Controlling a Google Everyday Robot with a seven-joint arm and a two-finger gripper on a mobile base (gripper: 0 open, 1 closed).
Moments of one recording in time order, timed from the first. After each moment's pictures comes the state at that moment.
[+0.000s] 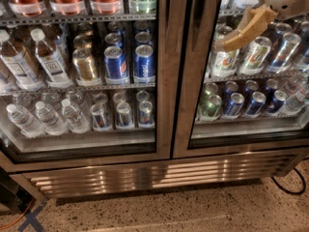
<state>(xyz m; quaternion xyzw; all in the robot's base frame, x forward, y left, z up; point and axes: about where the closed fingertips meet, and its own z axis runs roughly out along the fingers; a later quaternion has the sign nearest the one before) 0.543 -0.130 1.065 -0.65 0.54 0.16 0.51</state>
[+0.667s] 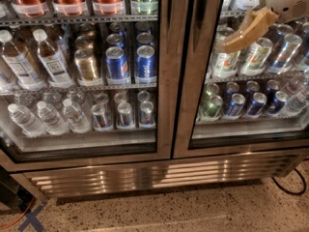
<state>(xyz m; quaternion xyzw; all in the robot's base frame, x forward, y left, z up) 0.542 -0.129 1.061 -0.65 0.54 0.17 0.51</state>
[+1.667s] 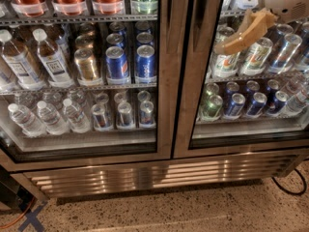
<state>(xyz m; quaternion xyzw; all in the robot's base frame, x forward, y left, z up) 0.537 -0.124 1.062 -0.65 0.54 0.18 0.51</state>
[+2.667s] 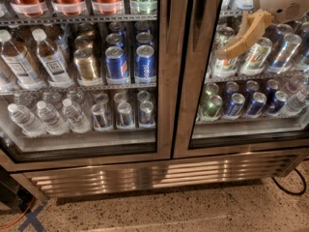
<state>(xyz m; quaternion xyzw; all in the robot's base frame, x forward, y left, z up) 0.539 -0.118 1.060 -0.64 0.53 0.19 0.52</state>
